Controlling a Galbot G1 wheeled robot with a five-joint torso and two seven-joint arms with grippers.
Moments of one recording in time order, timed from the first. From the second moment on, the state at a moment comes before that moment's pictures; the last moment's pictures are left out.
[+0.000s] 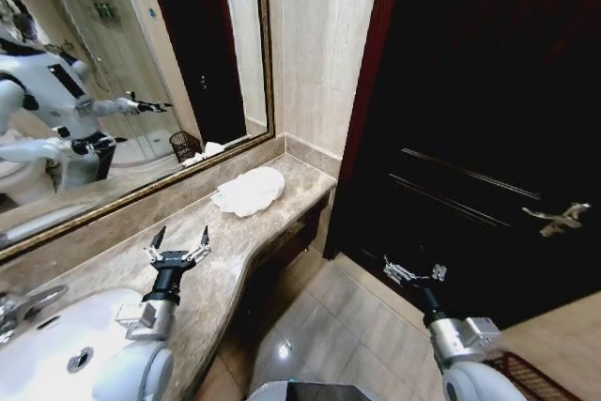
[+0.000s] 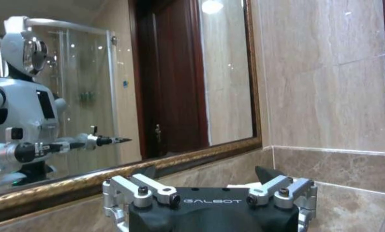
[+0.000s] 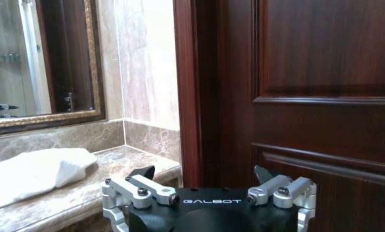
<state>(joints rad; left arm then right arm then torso) 1.76 -1.42 -0.79 -2.35 -0.18 0.00 -0.03 -1.78 1.53 0.75 2.36 0.21 -0.13 -0.17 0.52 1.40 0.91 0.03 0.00</state>
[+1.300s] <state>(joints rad) 0.94 -0.96 -0.38 -2.02 -0.82 0.64 -0.56 -1.79 1.56 0.75 2.38 0.10 -0.15 -0.08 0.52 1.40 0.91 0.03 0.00</state>
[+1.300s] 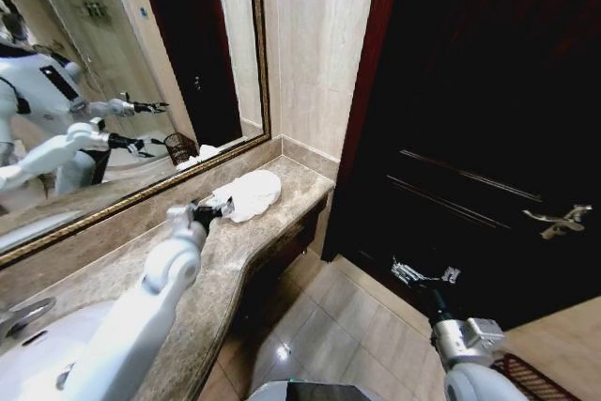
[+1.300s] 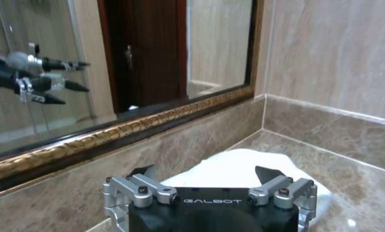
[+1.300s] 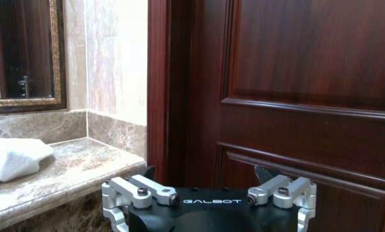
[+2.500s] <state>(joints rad) 0.40 -1.10 0.04 -1.35 -1.06 0.72 -0.73 -1.75 1.54 0.76 2.36 0.12 -0.17 -0.05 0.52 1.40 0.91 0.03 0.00</state>
